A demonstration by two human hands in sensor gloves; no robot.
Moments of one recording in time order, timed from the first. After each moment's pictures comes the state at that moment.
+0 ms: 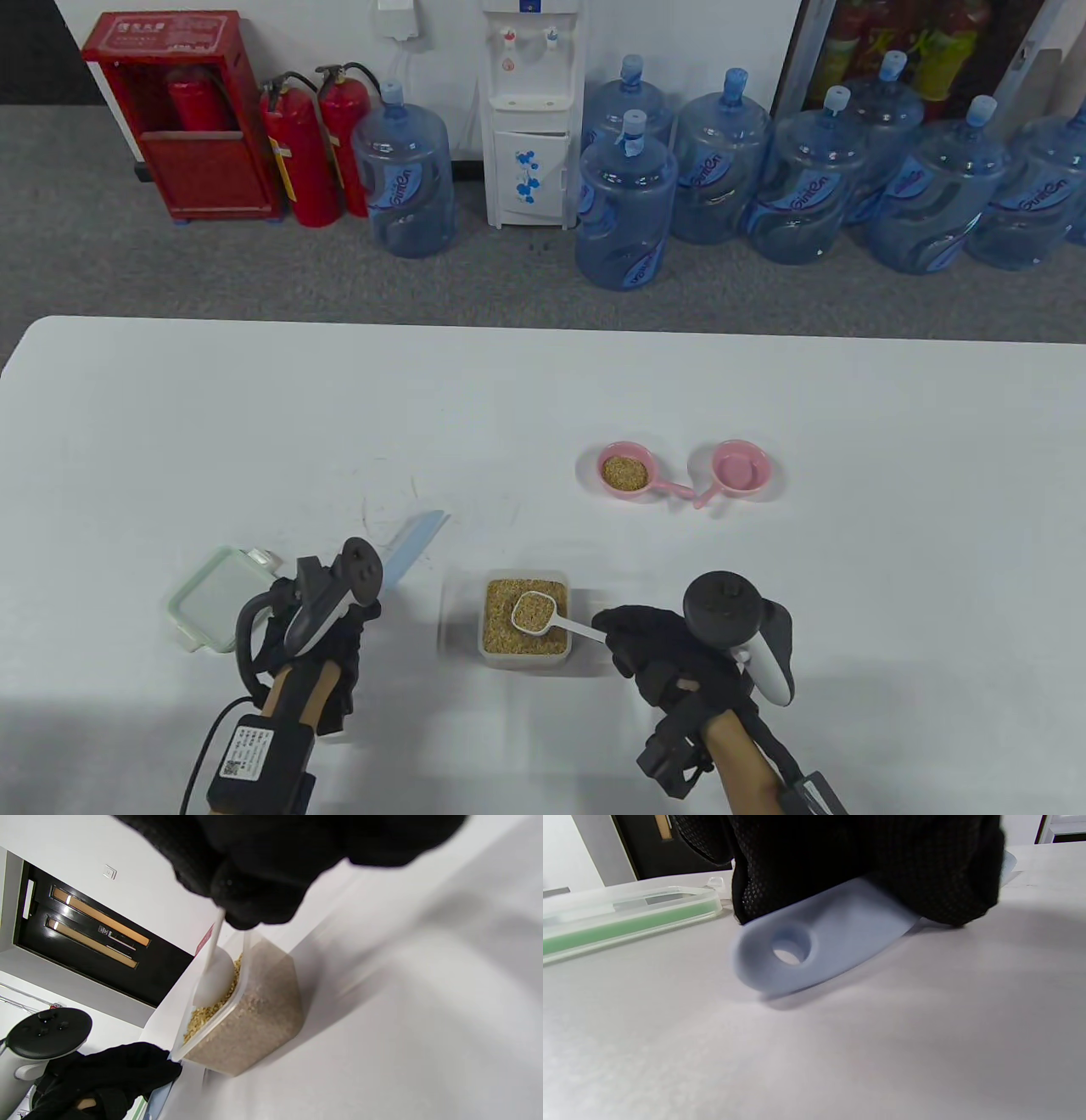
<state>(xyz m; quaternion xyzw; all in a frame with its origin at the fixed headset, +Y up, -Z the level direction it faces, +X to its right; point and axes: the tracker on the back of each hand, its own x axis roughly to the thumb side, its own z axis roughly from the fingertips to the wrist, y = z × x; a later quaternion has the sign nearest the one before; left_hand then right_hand) -0.248 -0.754 -0.311 -0.11 0.12 -0.04 0.99 0.135 -0.728 -0.258 0.04 0.17 0.88 0.43</state>
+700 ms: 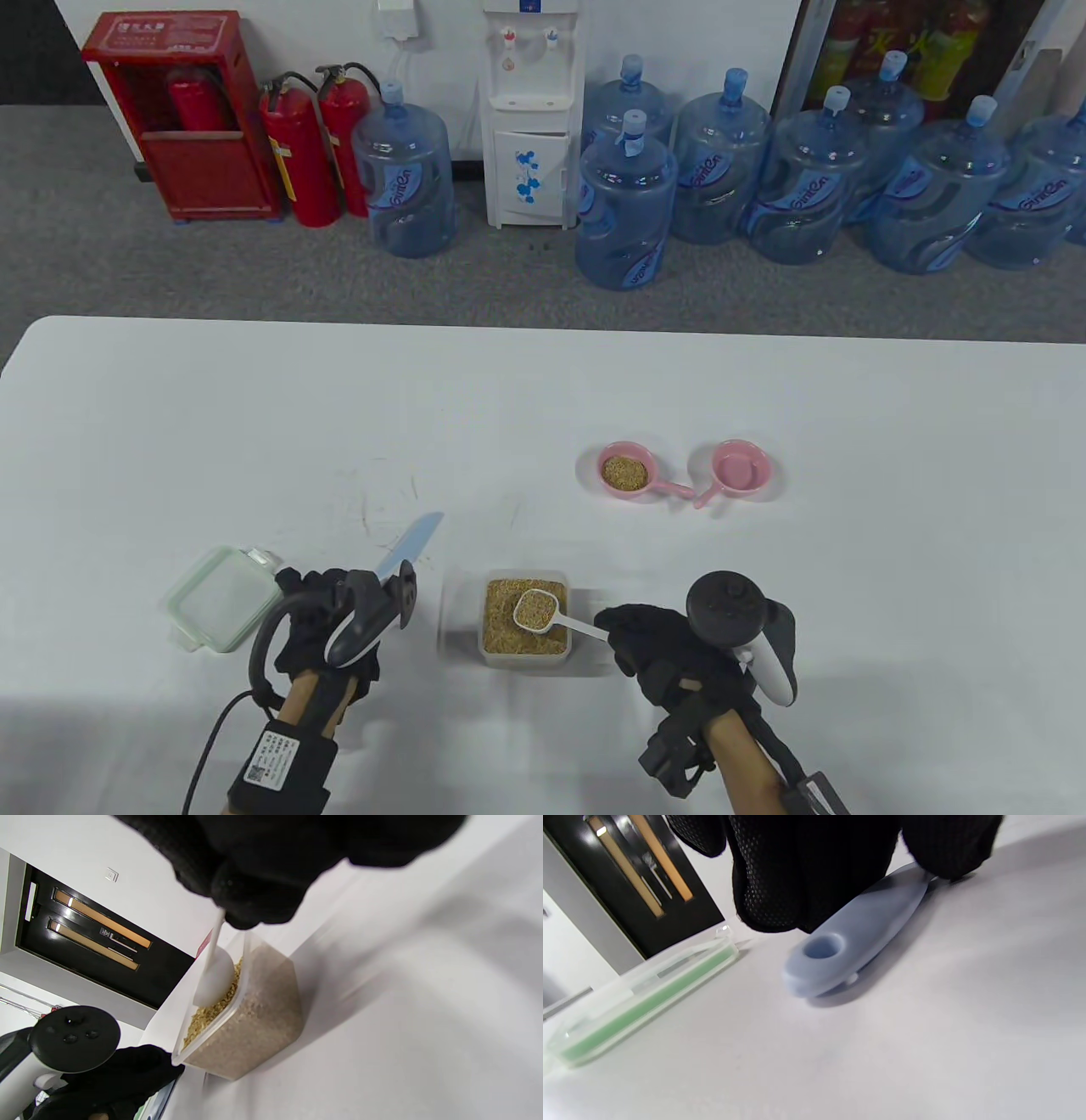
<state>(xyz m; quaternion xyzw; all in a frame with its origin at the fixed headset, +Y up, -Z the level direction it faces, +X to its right) -0.221 -0.759 -0.302 -0.10 0.09 -0.19 0.97 0.137 -0.727 -0.259 0.05 0.16 0.88 0.43</state>
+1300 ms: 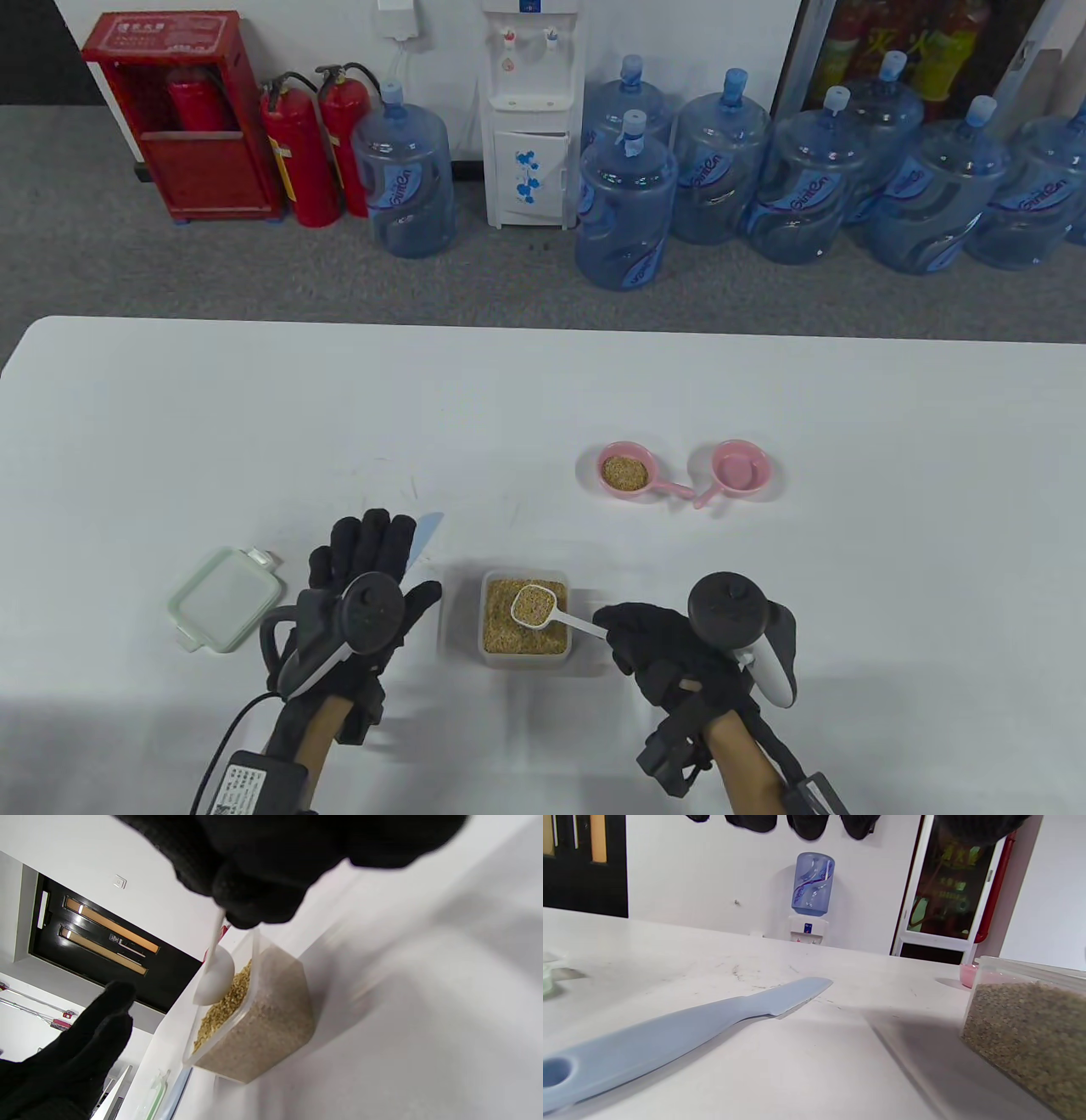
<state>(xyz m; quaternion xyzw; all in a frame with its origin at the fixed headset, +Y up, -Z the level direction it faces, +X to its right) -0.211 -0.713 -0.274 0.01 -0.05 0.07 1.00 0.137 -0.728 -0.259 0.05 0.15 0.88 0.45</state>
